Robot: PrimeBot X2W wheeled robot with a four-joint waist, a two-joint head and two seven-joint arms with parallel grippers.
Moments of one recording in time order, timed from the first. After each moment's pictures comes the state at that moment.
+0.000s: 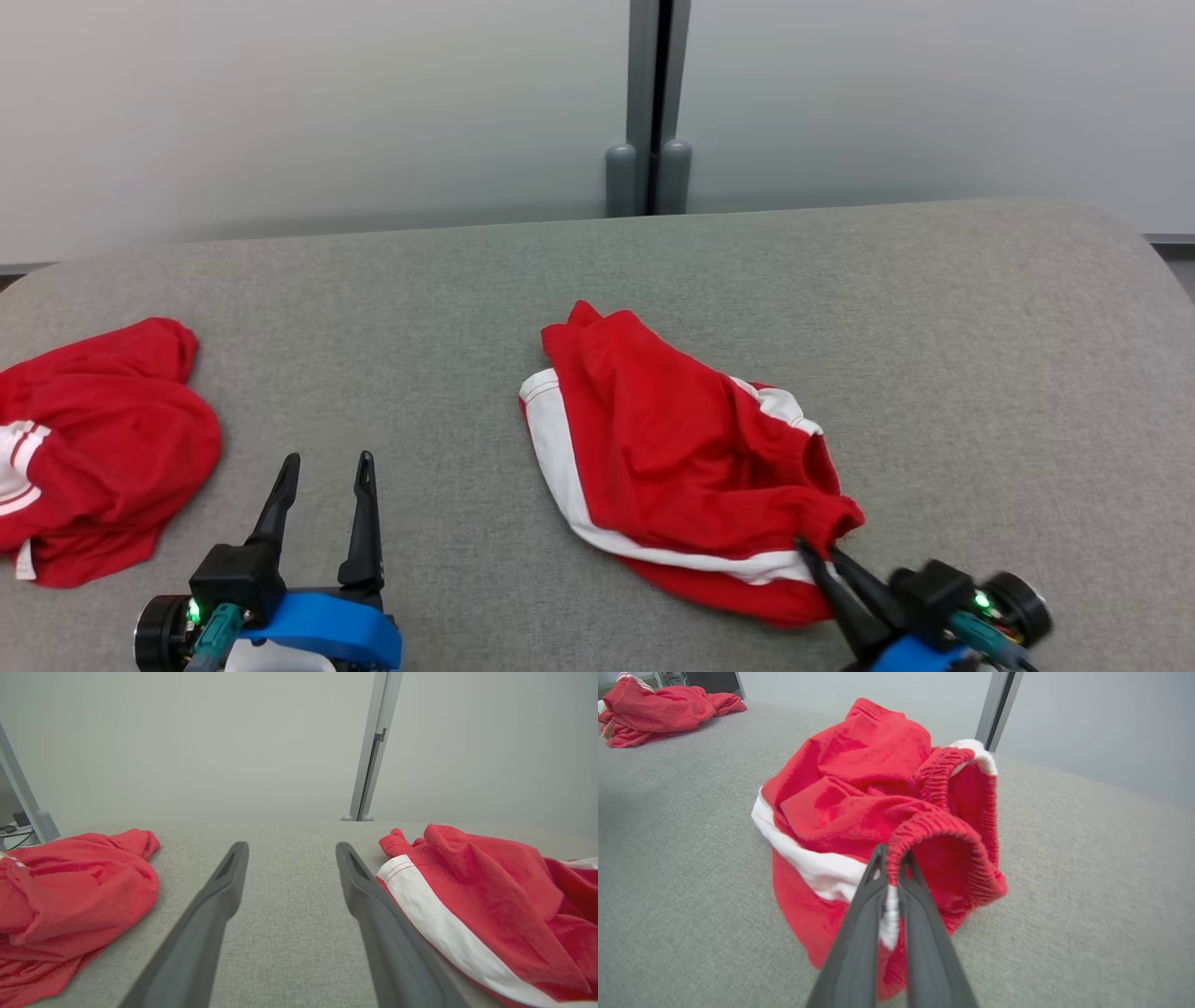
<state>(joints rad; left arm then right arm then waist) -0.07 0.05 -0.01 0.35 -0.11 -0.12 -0.26 -0.17 -0.23 0.46 0.48 0.18 0.13 -0.26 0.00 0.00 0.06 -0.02</state>
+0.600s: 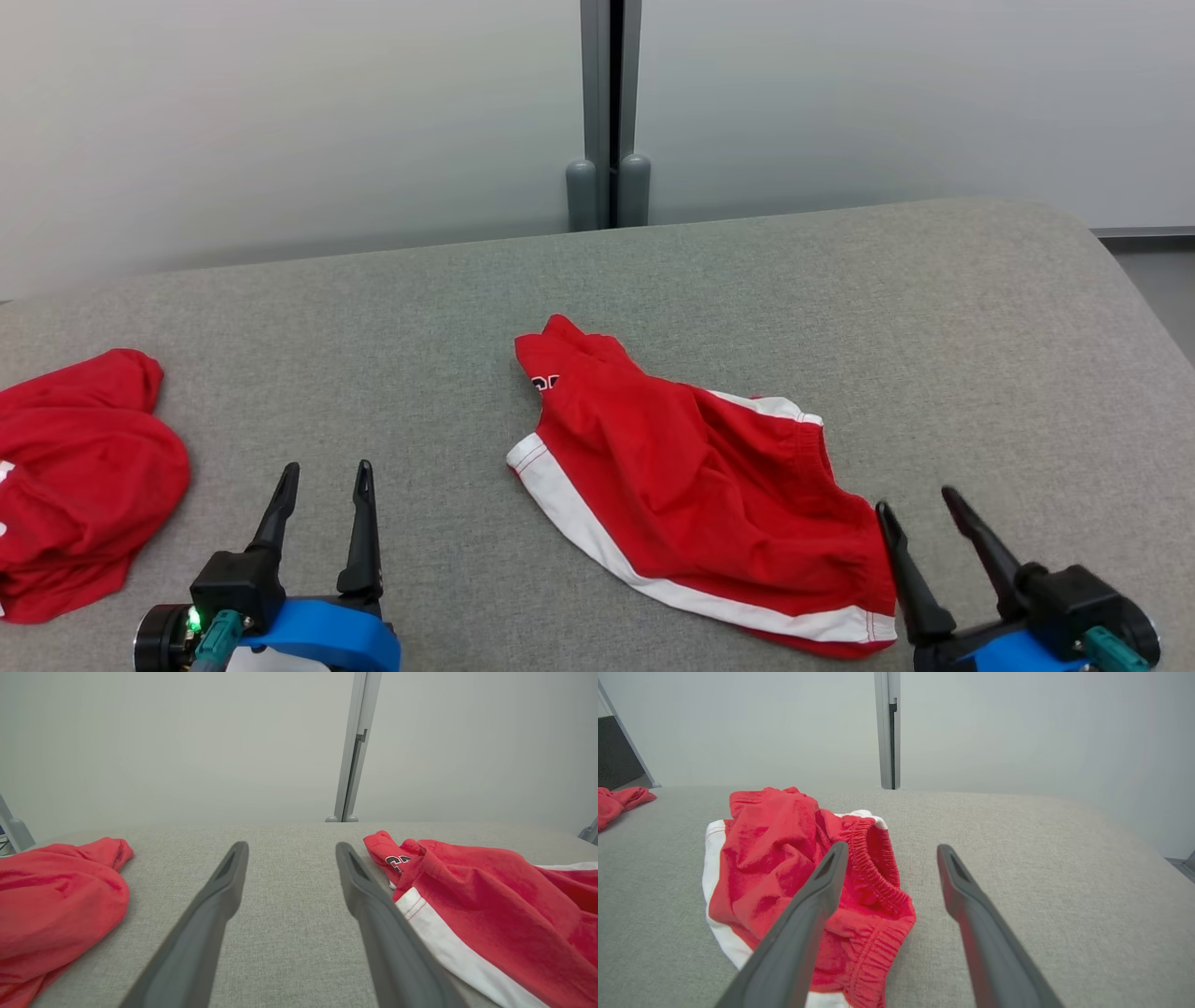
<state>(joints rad) -0.07 0.05 0.00 0.36 -0.11 -0.12 -0.26 0.02 -0.17 0.13 0.26 0.18 0.13 -0.26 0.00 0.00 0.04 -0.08</state>
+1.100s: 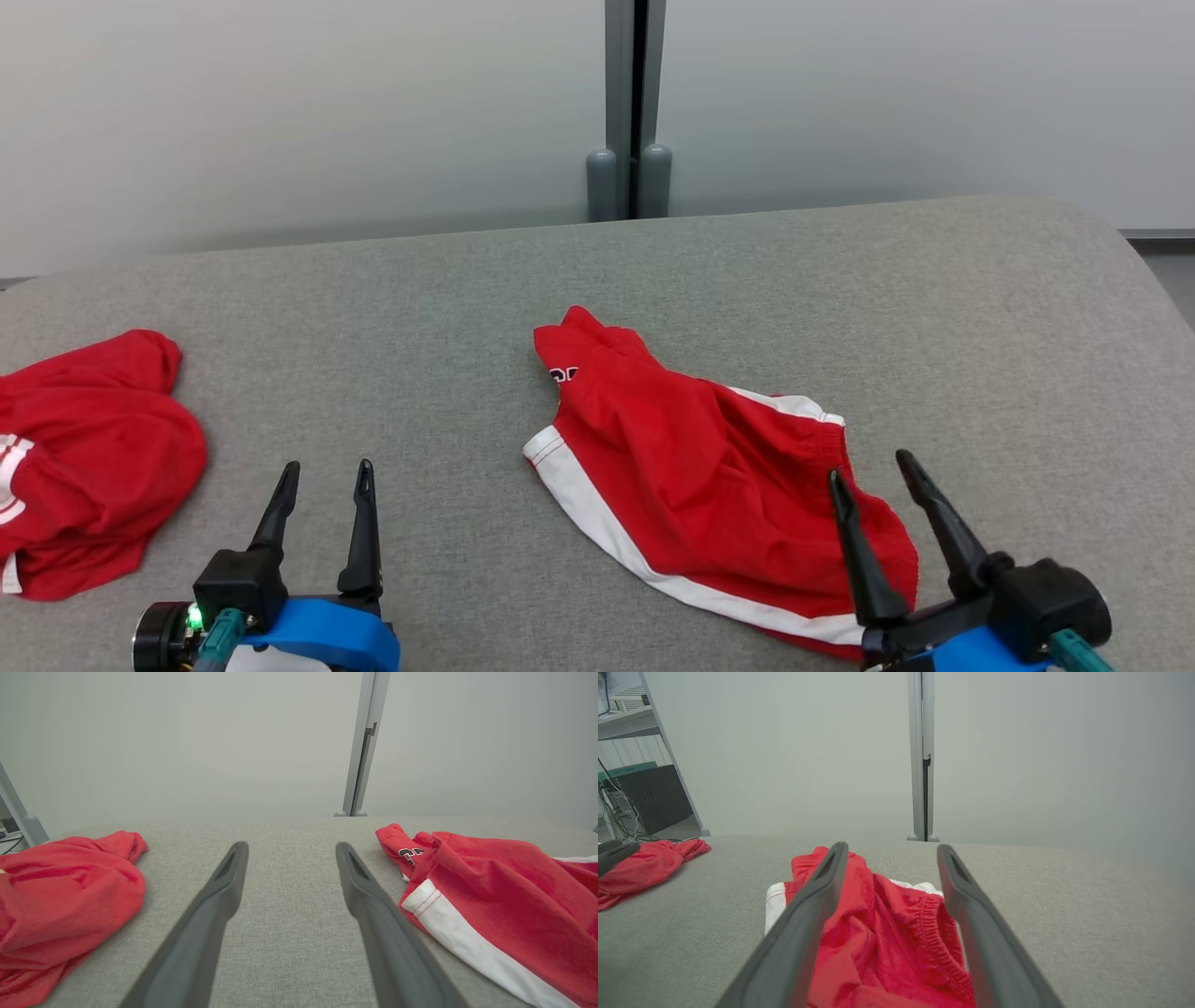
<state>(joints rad) -0.07 0.05 0.00 0.36 -0.09 -0.12 -0.26 0.03 -0.06 0.13 0.06 0.13 0.13 -0.26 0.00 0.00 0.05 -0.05</state>
